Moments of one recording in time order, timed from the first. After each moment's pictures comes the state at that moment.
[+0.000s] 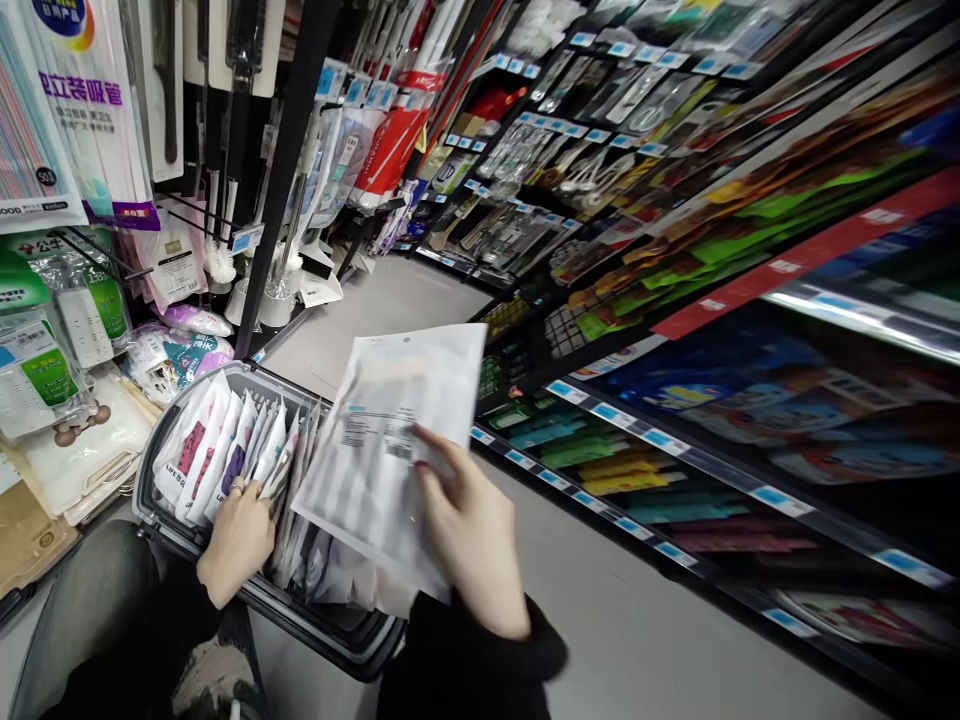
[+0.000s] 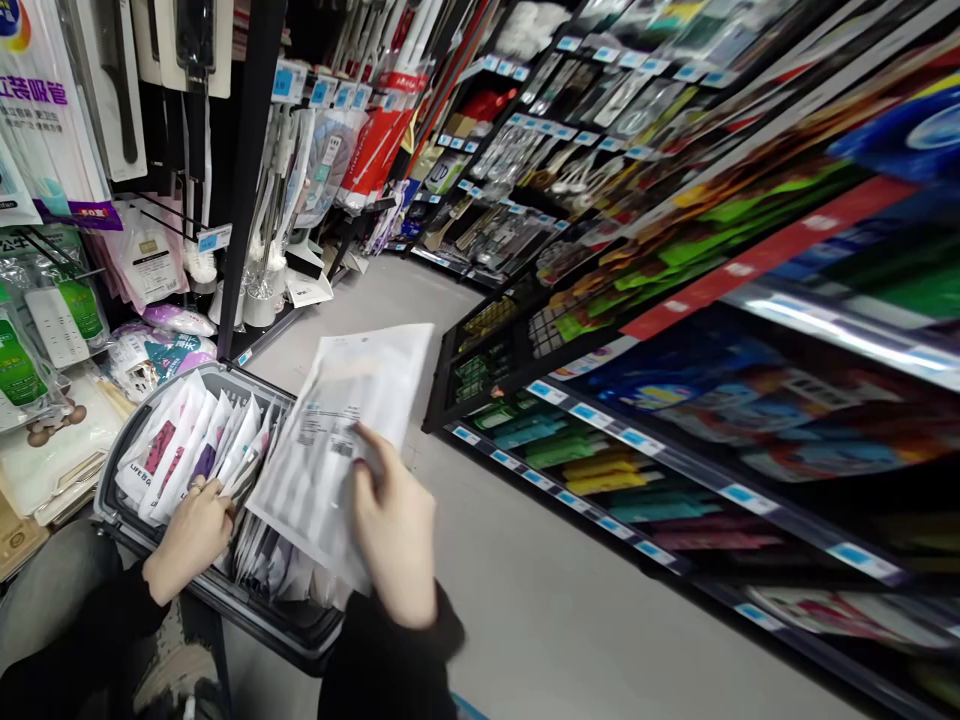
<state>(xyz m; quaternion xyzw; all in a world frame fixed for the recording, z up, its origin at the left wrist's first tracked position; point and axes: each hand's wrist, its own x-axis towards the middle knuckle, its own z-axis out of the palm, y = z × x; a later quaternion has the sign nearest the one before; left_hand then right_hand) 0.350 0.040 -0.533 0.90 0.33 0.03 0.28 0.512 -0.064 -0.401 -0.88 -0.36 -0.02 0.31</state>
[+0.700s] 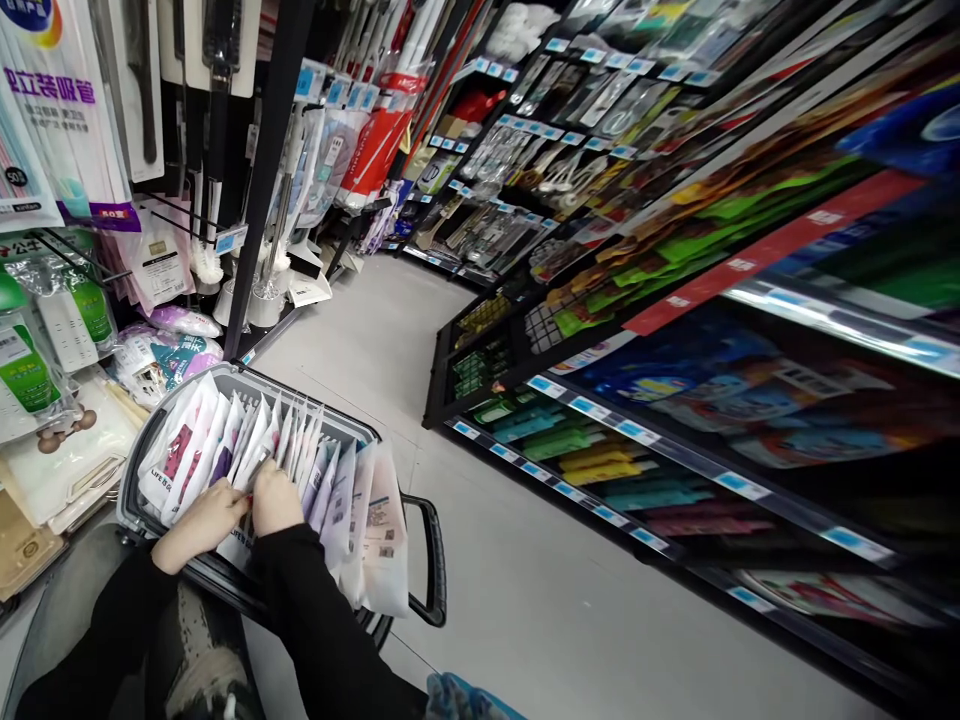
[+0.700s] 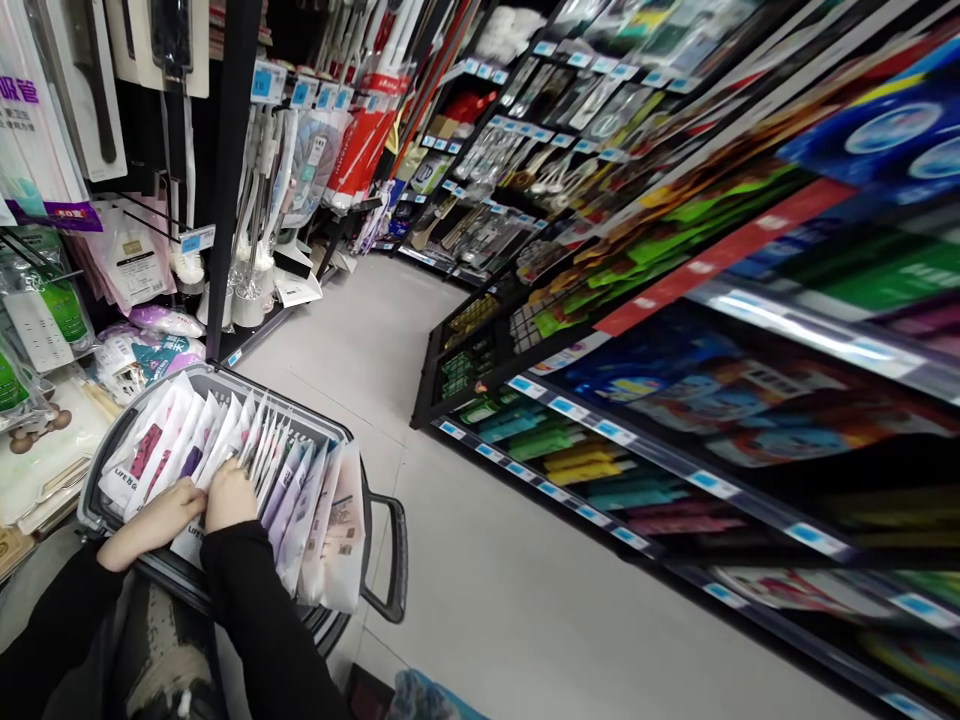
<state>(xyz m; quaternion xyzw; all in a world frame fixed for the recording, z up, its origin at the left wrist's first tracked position) 0.346 0.081 -0.546 0.85 0.32 -0.06 0.41 0.436 0.026 -0.515 -0.90 -0.42 0.14 -0.03</state>
